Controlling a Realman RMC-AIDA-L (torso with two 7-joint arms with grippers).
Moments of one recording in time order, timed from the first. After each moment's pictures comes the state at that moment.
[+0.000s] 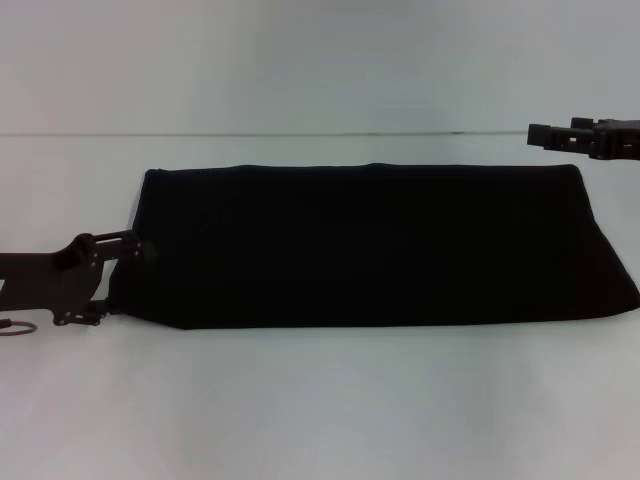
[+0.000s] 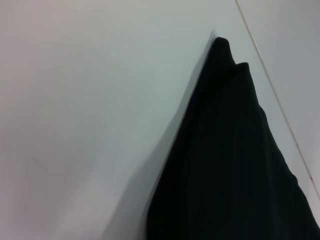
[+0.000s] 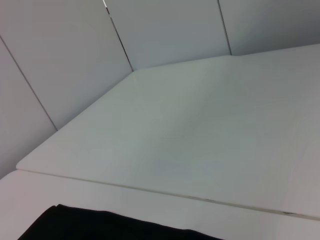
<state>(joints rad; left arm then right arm) -0.66 -1.95 0.30 0.53 2.51 1.32 -2.76 0.73 1.99 -0.45 -0.70 -2.21 -1.24 1.85</state>
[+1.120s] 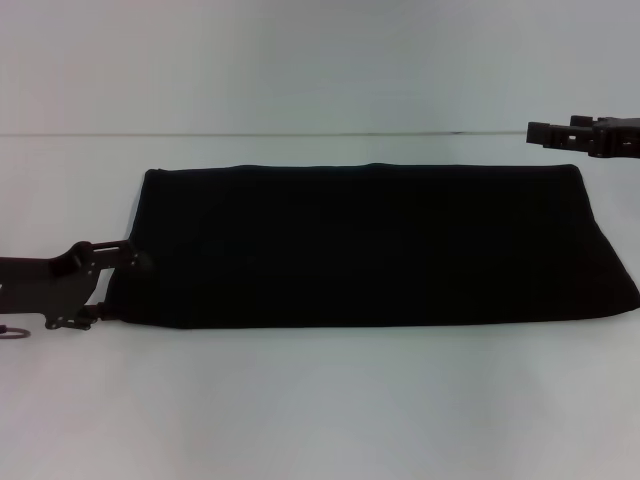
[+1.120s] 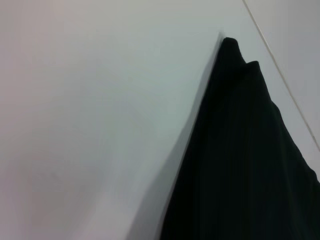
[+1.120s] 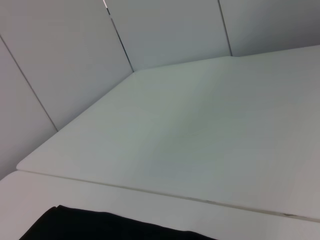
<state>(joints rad) -0.67 -1.95 0.30 0.52 2.56 1.30 -2.72 0.73 1.99 -0.45 -0.70 -2.21 -1.24 1.85</state>
